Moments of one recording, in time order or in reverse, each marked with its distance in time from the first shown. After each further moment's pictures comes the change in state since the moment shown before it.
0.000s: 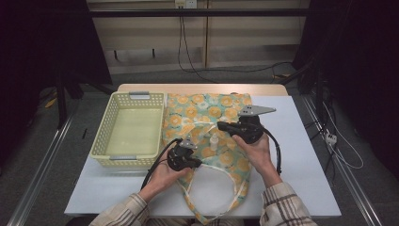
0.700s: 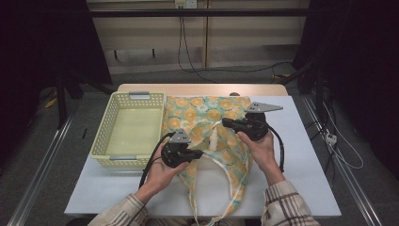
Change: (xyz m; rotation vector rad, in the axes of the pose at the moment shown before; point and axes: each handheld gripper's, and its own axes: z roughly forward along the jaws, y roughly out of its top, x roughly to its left) left arm -0.013 0.017 -0.045 -0.226 0.018 0.003; right arm -0.013 0.001 -0.008 -0.042 -0.007 0.040
